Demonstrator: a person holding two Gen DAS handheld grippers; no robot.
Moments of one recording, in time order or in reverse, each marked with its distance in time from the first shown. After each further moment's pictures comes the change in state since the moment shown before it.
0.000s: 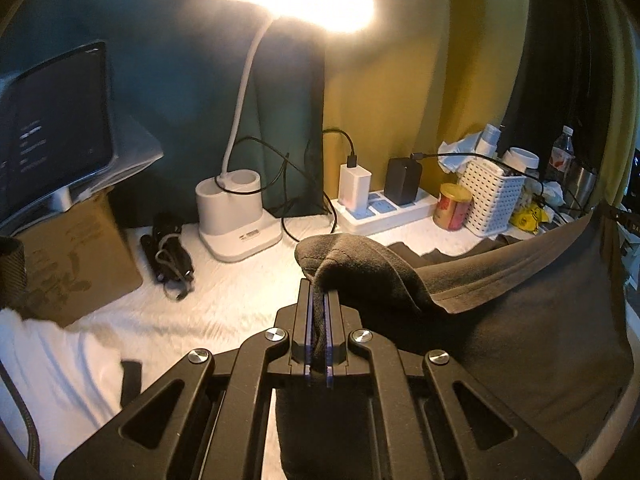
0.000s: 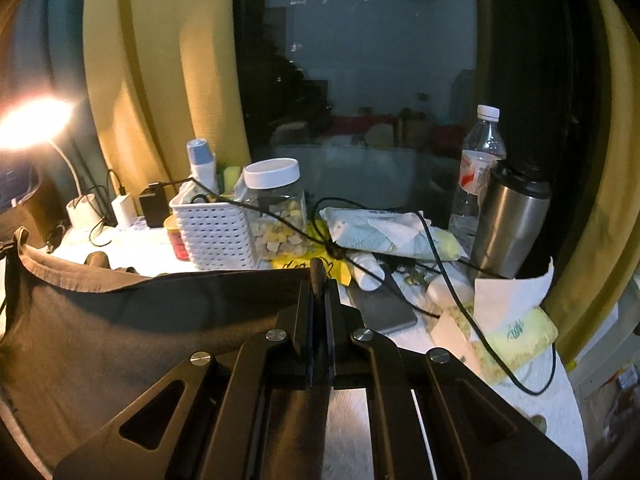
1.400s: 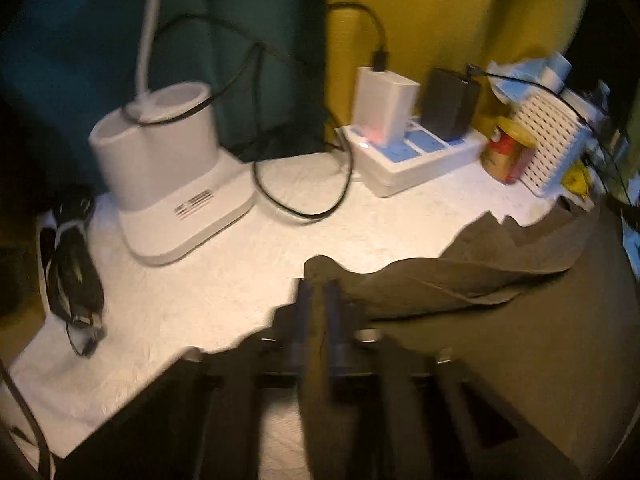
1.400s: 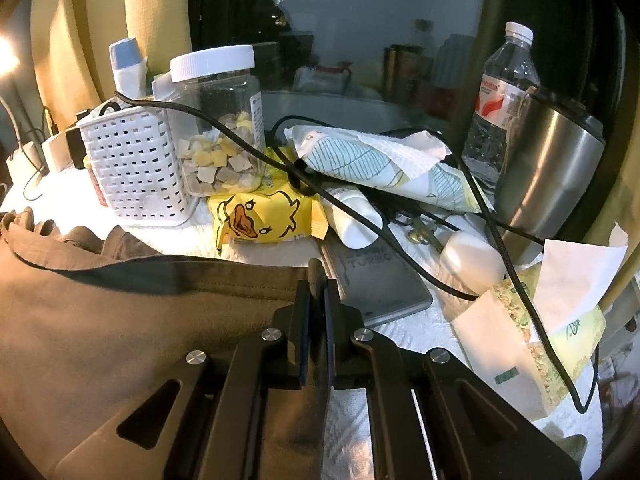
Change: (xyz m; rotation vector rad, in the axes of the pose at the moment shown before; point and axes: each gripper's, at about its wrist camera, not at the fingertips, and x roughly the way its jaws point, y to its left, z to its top) left arm 0.145 0.015 0.008 0.067 0.263 -0.068; right arm 0.105 -0.012 -0.031 -0.033 0.184 -0.104
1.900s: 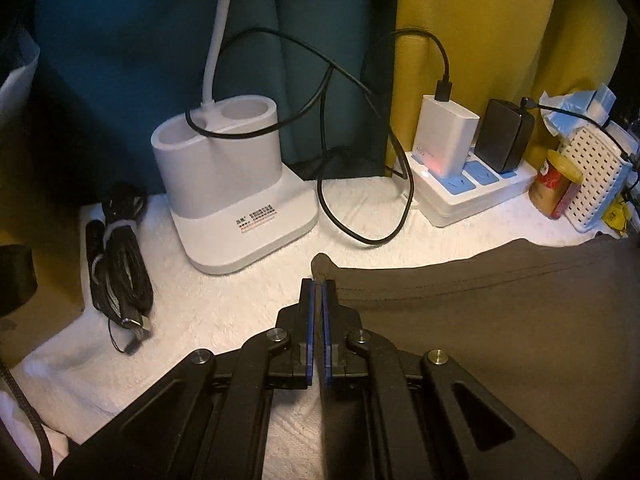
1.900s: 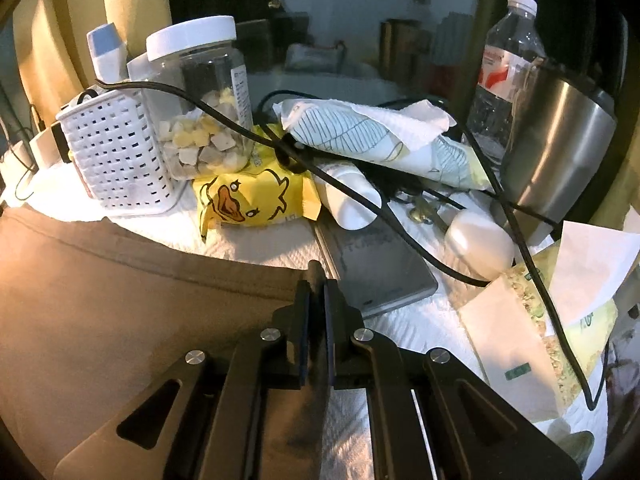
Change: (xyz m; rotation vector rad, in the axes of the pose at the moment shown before) left arm -0.004 0.023 0.003 -0.122 -0.045 0.146; right arm 0.017 -0.004 0.000 0.032 0.079 0.000
